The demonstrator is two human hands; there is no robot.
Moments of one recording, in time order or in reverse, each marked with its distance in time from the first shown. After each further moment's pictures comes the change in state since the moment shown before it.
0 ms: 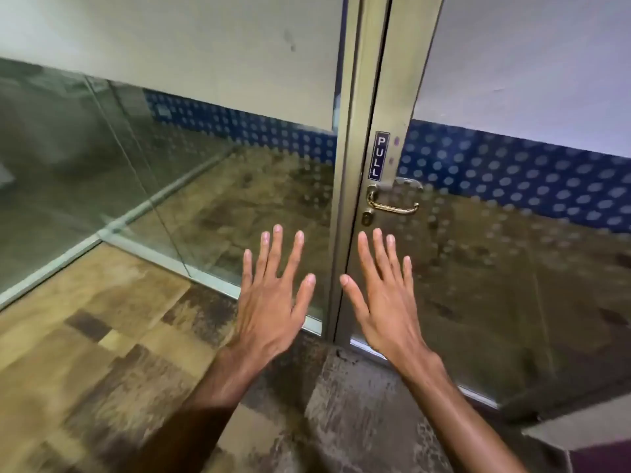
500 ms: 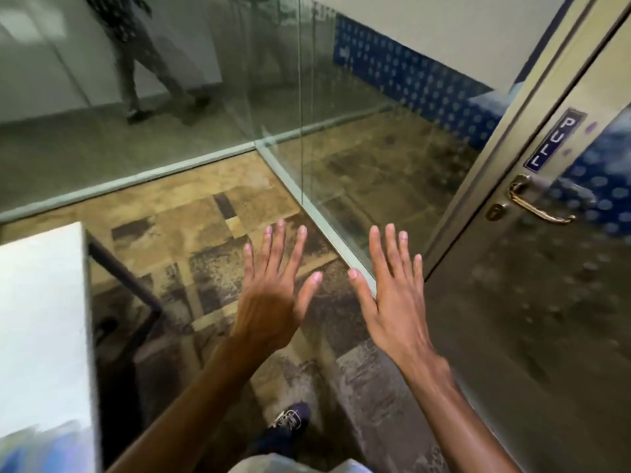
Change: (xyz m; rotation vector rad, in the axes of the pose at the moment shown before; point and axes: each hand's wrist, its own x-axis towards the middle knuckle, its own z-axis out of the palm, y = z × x) left_hand -0.166 0.025 -0.017 0.221 0.104 -0.530; right_hand -0.056 -0.031 0.026 0.193 -0.353 -0.413
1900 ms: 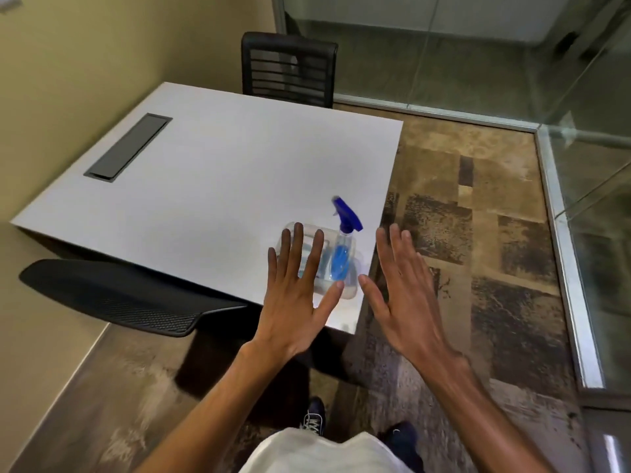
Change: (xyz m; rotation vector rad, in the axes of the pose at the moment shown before) left_hand -0.464 -0.229 -0.163 -0.014 0.194 -0.749; right_hand -0.238 -0.366 0.211 0.192 -0.504 -0.726
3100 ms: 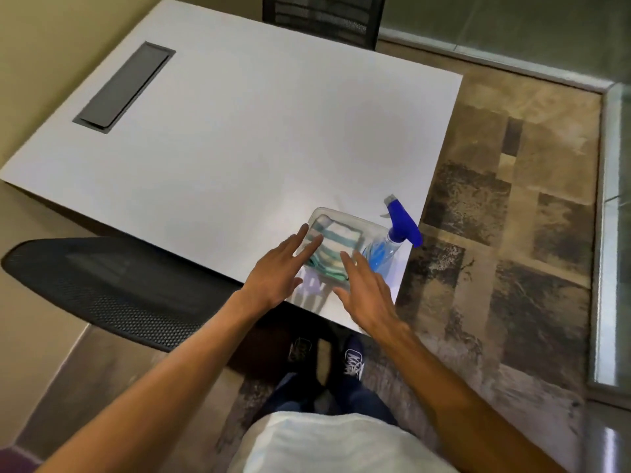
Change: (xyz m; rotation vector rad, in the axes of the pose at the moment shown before) left_hand 0.076 -0.180 0.041 0.187 -0.440 -0.008; right_hand 0.098 0.008 0.179 -0.070 -0.533 0.144
